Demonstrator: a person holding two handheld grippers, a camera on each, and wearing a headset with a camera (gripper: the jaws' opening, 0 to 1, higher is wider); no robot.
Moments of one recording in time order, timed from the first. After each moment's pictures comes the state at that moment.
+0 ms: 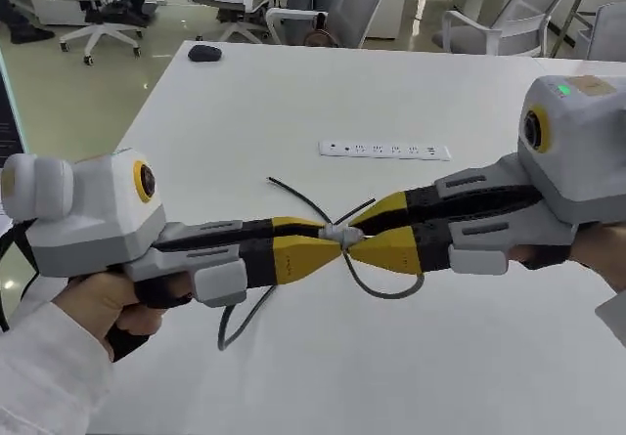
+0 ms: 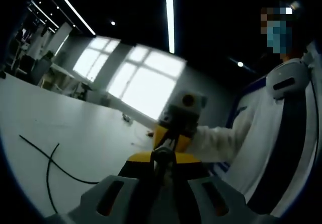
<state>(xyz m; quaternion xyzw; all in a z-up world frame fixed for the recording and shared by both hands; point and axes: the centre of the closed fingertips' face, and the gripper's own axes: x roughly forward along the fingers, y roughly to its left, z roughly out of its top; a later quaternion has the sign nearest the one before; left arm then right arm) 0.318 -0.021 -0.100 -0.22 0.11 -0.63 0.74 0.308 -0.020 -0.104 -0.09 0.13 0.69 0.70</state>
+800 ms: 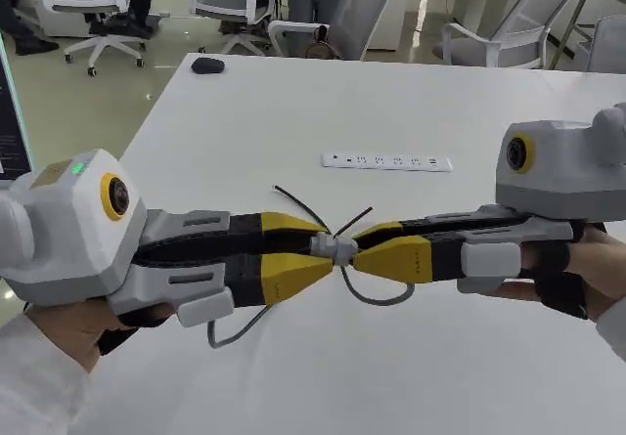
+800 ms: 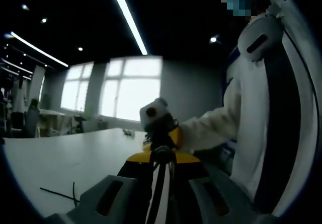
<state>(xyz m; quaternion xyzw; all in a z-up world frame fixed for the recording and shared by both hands) 0.304 -0.018 -0.080 -0.07 -0.01 -0.66 0.75 0.299 -0.014 -0.089 0.19 0.24 0.72 0.62</state>
